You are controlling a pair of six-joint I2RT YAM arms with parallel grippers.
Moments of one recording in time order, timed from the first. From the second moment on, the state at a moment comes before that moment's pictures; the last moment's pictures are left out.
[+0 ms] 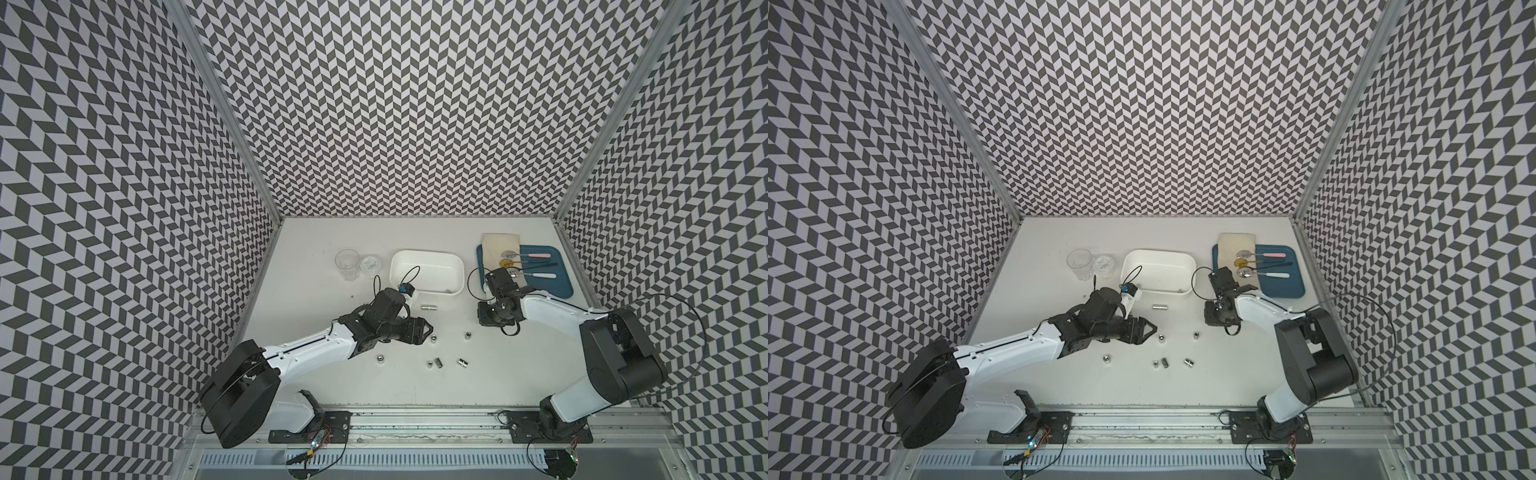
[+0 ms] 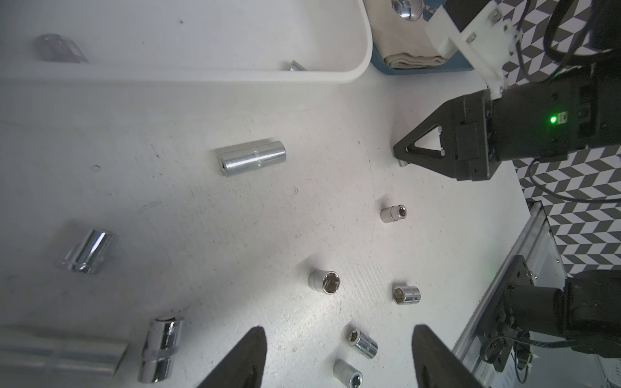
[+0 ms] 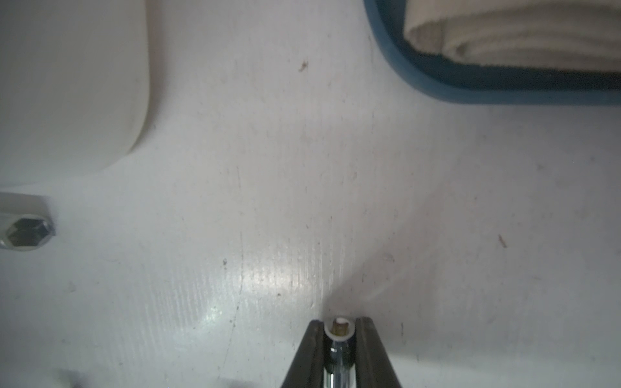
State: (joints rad) left arm -0.80 1.34 0.70 -0.10 0.25 -0.55; right arm 0.35 1.57 0.82 -0.52 -0.05 0.37
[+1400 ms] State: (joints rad) left arm -0.52 1.05 0.59 -0.21 0.19 -0.60; right arm 0.51 1.86 1.48 -0.65 -0.07 0.35
